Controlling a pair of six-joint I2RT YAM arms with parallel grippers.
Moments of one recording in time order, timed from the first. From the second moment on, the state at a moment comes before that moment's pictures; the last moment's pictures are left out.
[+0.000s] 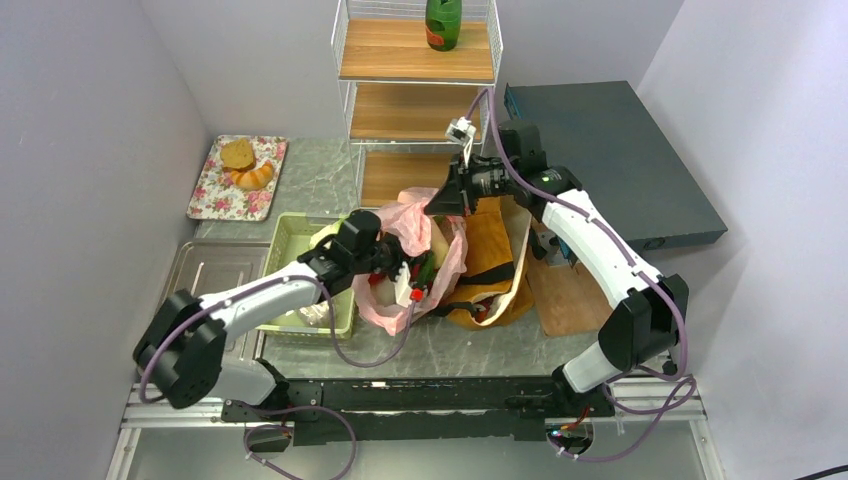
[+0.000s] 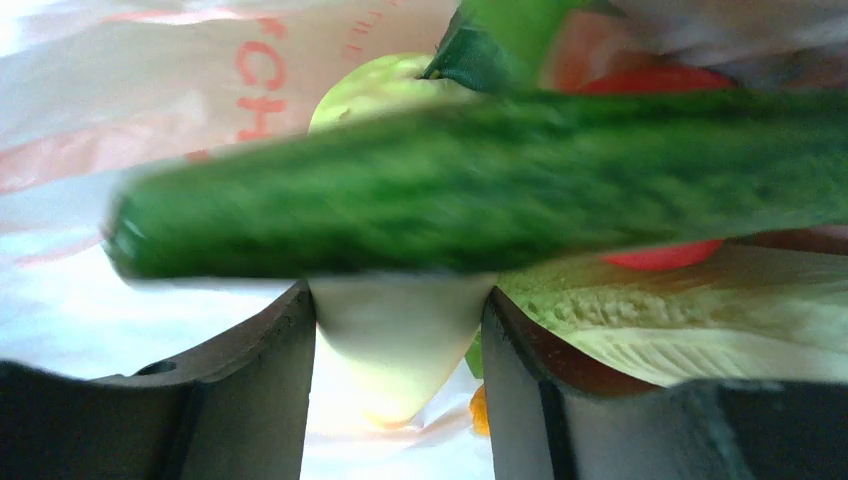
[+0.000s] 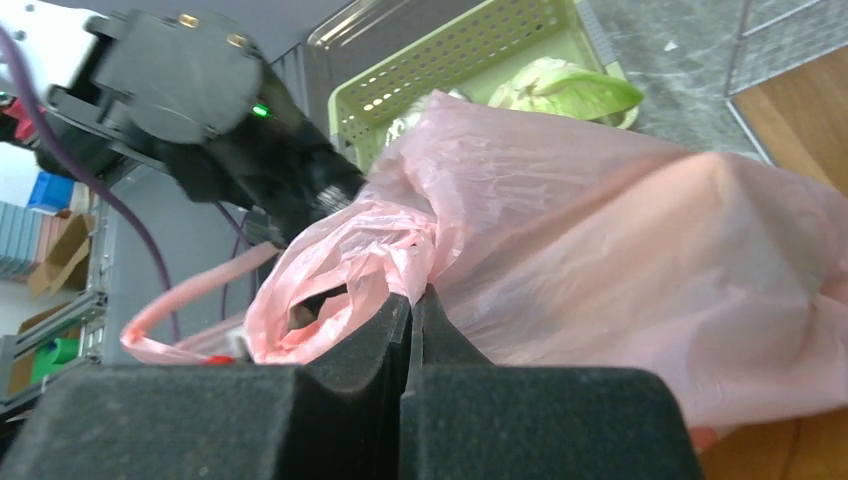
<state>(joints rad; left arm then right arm) -0.72 1.41 0.83 0.08 0.40 1.67 0.44 1.53 1.45 -0.45 -0.98 0.06</state>
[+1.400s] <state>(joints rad) -0.01 1.05 1.48 -0.68 0.84 0.14 0.38 1.63 1.51 -0.45 -0.99 0.02</state>
